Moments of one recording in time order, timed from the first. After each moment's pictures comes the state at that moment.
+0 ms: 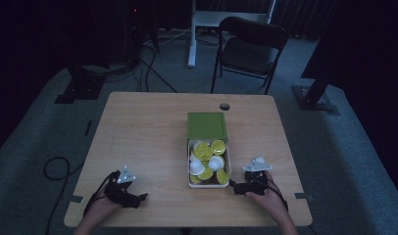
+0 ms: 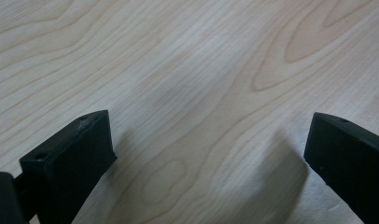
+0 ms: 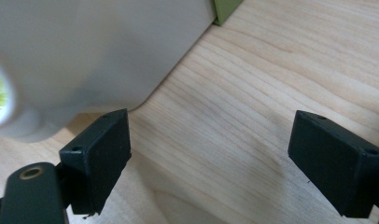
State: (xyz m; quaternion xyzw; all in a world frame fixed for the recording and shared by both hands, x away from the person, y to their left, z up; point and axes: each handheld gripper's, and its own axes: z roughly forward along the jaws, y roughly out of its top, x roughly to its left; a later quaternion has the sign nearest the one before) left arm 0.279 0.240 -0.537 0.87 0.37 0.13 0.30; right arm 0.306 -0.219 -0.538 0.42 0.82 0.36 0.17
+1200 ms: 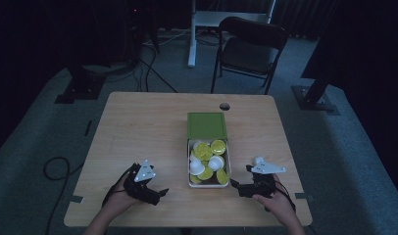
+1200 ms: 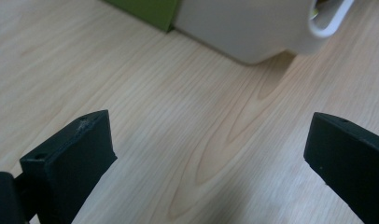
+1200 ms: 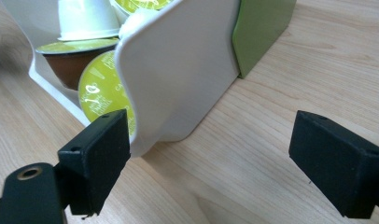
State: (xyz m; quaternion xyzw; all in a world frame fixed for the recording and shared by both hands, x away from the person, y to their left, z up) left arm 0.281 0.177 -0.495 0.87 0.28 0.16 0.37; right arm 0.284 -0.228 -0.503 0.40 0.79 0.44 0.15
